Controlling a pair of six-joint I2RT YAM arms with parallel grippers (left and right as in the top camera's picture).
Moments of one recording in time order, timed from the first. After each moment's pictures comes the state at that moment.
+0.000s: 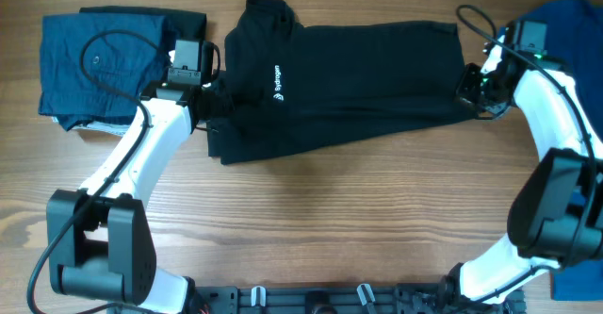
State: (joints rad) left arm -0.16 1.68 1.14 -0.60 -0.06 -0.47; right arm -0.20 1.85 1.33 -0.77 -0.17 0.26
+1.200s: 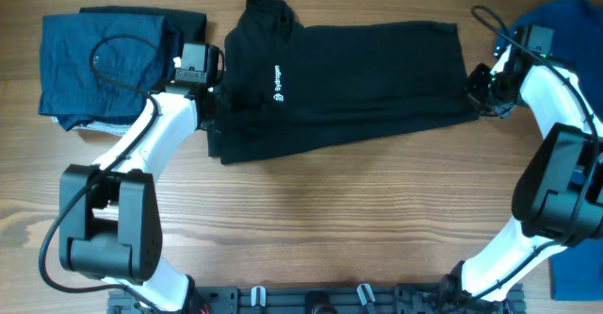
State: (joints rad) left arm -0.16 1.78 1.14 -0.59 -0.11 -0.47; right arm -0.29 1.96 1.37 -0.70 -0.19 0.34
